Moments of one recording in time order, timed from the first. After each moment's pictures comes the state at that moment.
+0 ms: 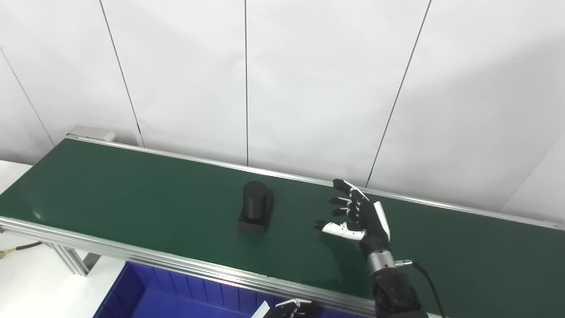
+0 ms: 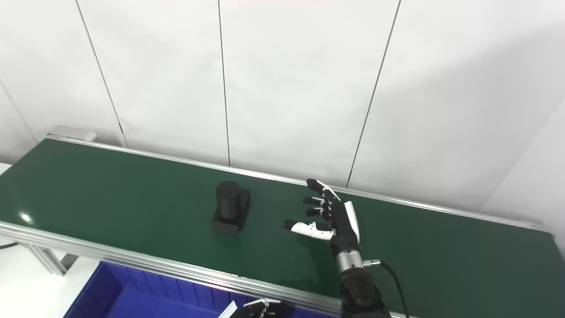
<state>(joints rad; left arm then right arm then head) -0.02 0.10 -0.56 0.47 0.11 -0.43 0.12 -0.57 -0.01 0.09 0.86 -0.08 -0.42 -0.02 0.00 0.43</state>
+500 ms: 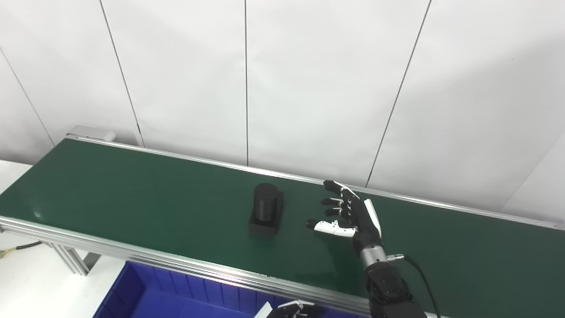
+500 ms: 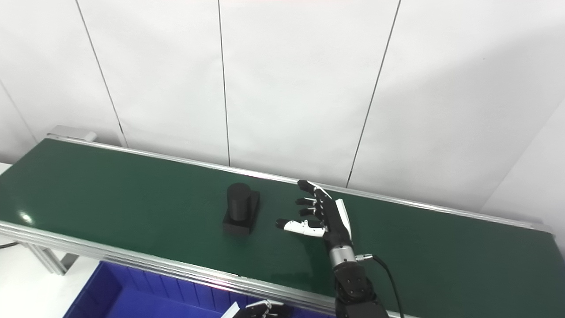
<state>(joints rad) -0.02 0.10 -0.57 0.47 0.13 -0.43 0.12 -0.63 0.01 0.10 0.97 -0.09 -0.42 -0.03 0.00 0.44</state>
